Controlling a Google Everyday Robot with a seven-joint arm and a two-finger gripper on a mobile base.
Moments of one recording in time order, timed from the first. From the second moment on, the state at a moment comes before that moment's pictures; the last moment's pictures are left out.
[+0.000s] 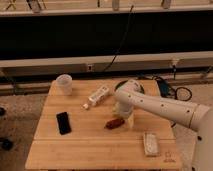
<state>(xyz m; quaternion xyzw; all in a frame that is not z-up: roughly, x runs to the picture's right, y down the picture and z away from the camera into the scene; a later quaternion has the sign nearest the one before) 0.101 0.186 0.851 -0.30 -0.16 -0.36 0.87</state>
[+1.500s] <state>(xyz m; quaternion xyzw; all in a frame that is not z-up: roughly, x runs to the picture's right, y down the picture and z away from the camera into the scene) 0.099 0.187 0.857 -0.30 -0.18 -0.42 0.84</state>
